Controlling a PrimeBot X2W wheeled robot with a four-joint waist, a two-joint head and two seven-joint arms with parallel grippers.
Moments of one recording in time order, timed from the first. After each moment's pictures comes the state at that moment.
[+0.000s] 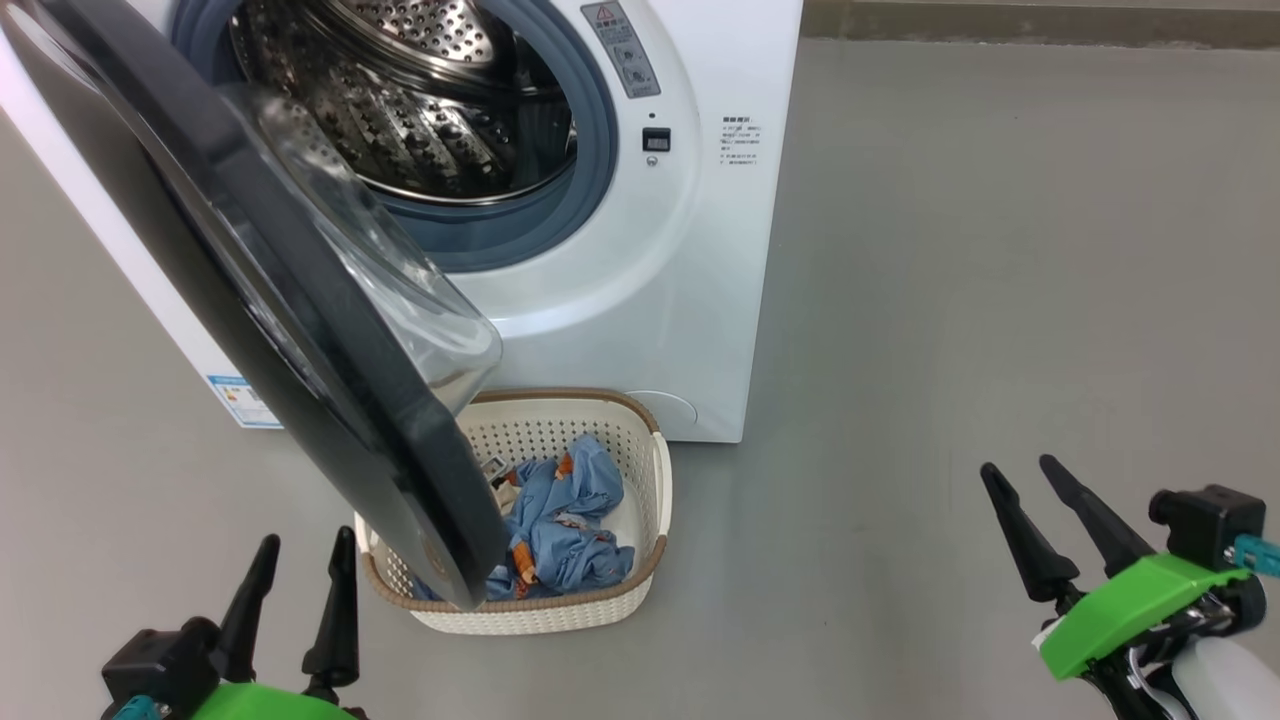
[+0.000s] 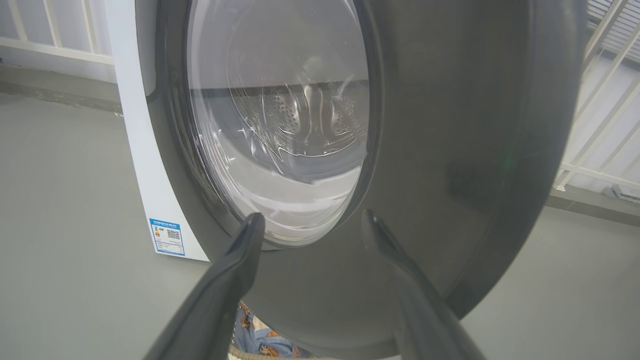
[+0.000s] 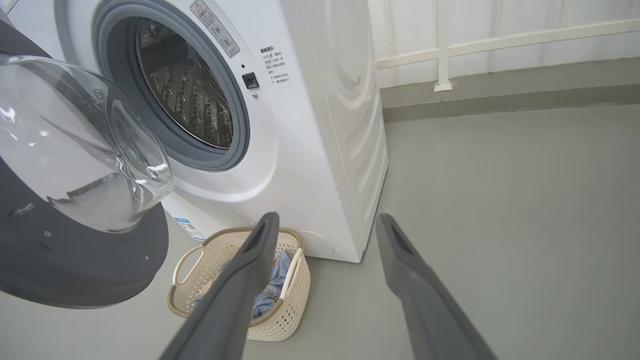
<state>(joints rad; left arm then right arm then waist) -0.04 0.13 -0.11 0.19 -0.44 -0.13 -0.26 -0.26 -0.43 0.36 0.43 0.77 0.13 -0.25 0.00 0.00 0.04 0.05</state>
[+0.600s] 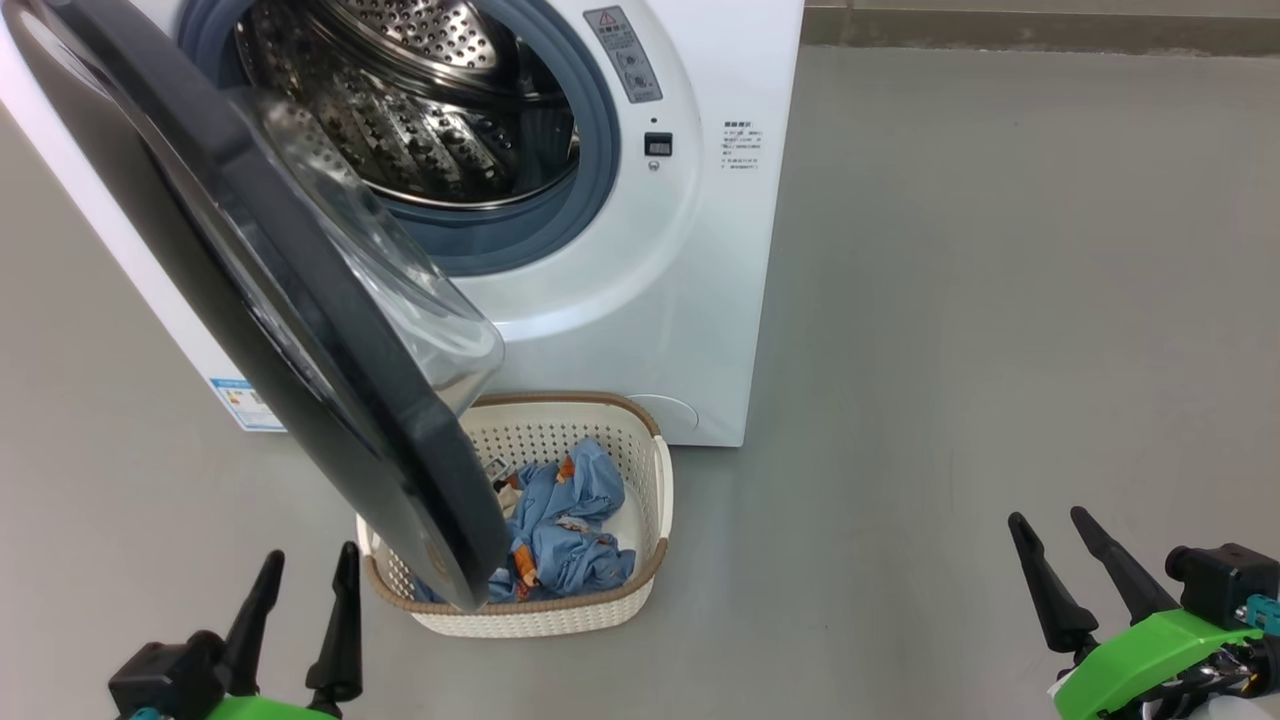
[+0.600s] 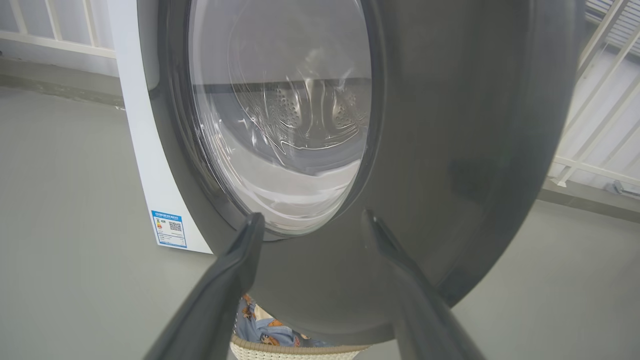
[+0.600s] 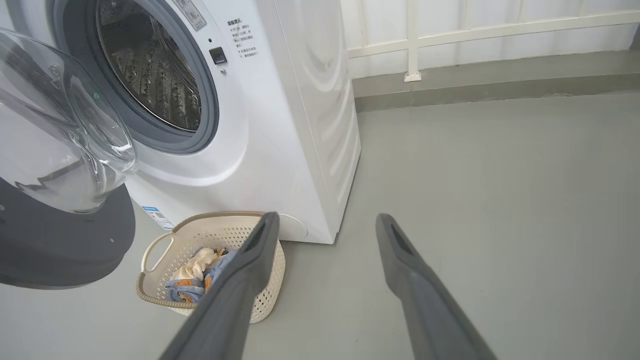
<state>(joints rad) -0.02 0.13 -0.11 0.19 -0.44 -0.13 -0.26 -0.14 -0.36 0.19 0.42 0.60 0.13 -0.25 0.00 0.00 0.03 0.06</state>
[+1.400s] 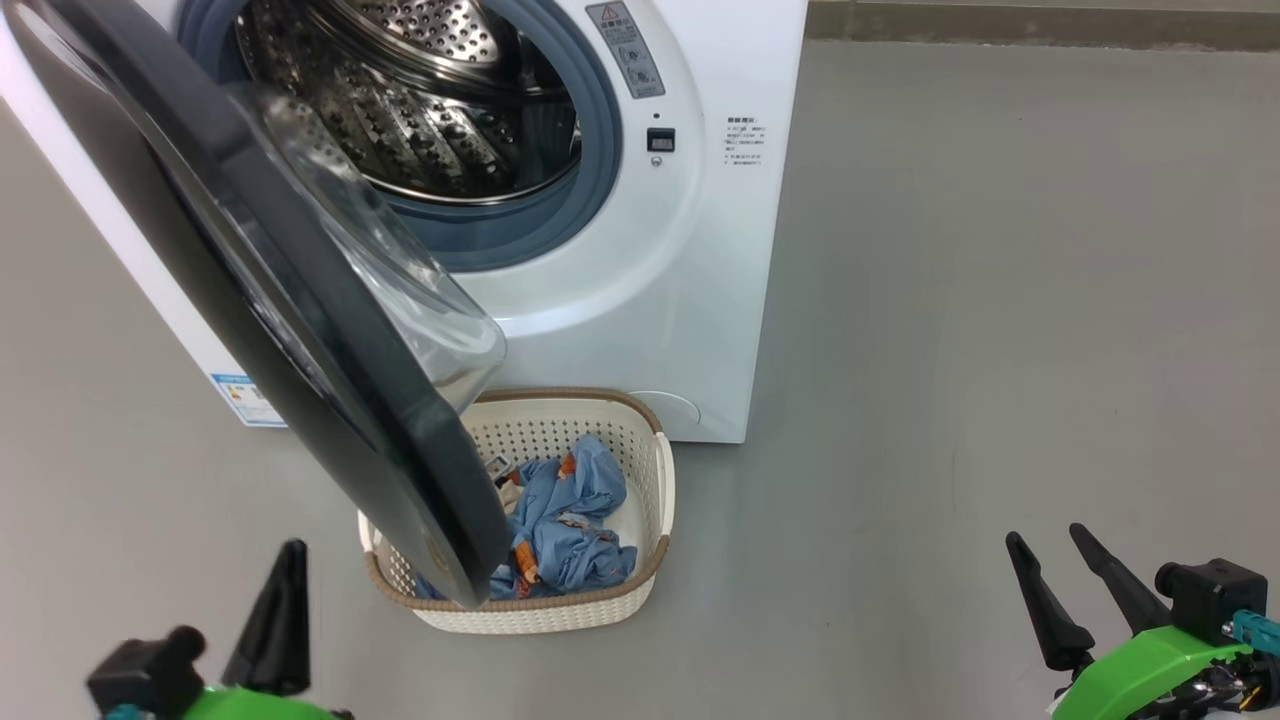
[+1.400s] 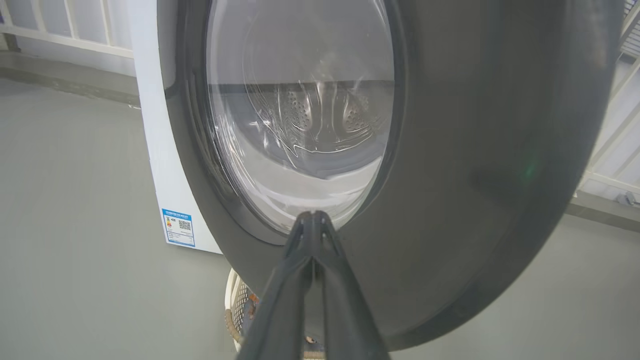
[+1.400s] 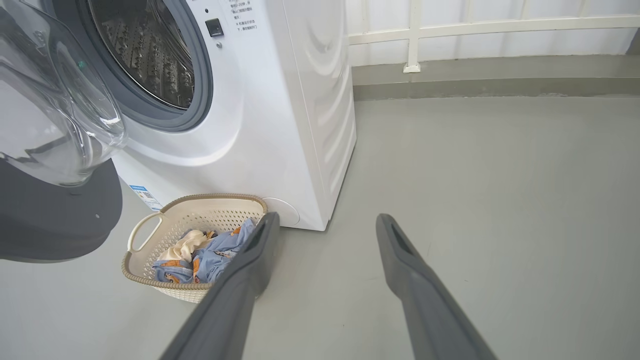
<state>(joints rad) -0.03 0.13 -0.09 0.20 -0.45 -0.13 -0.26 -0.12 -0.34 0.16 0.43 0.50 0.13 -0.25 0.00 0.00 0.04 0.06</state>
